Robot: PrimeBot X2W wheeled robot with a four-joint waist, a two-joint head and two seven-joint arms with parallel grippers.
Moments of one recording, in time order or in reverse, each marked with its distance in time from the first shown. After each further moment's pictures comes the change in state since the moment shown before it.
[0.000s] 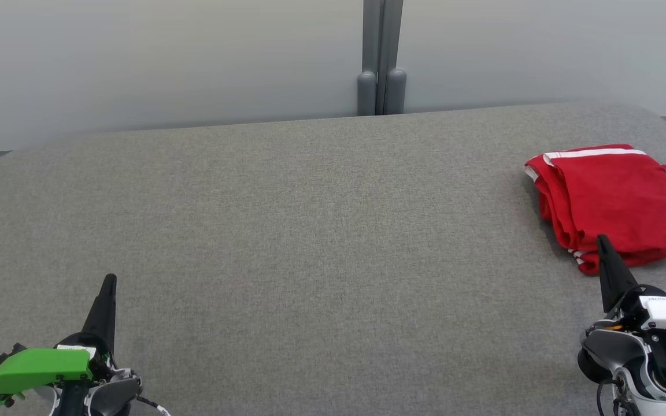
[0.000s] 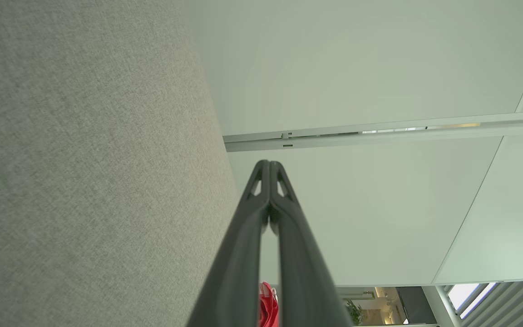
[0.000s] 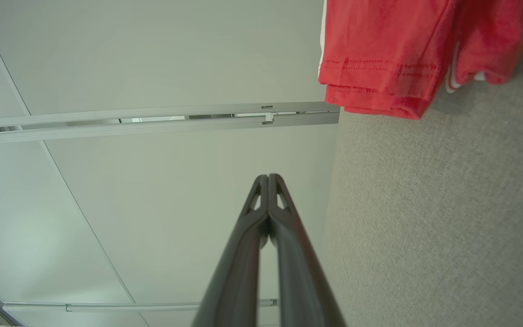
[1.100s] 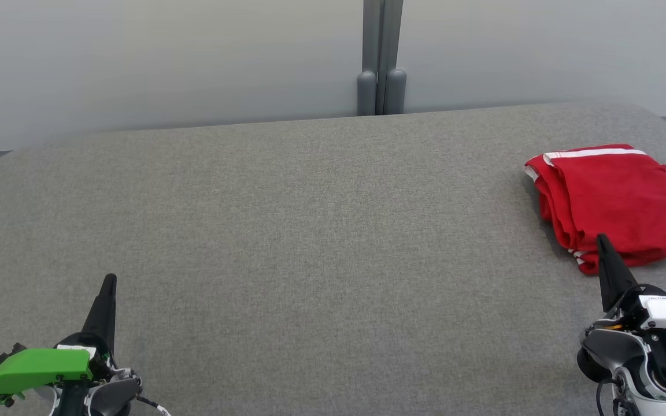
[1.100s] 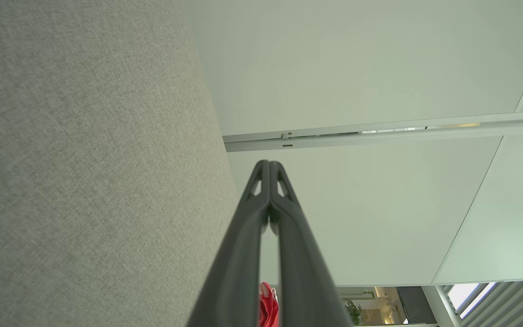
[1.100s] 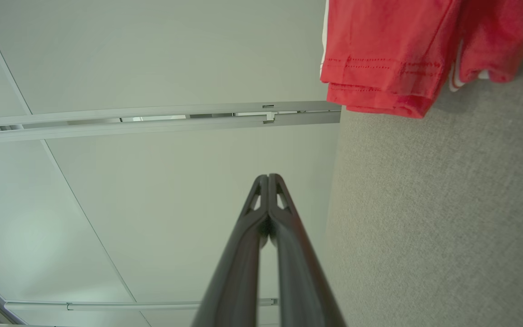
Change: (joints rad) left arm 0.000 0.000 0.000 -0.001 0.000 0.000 0.000; right arm 0.000 0.000 0.003 -0.004 0.001 0.000 0.000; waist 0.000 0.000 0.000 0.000
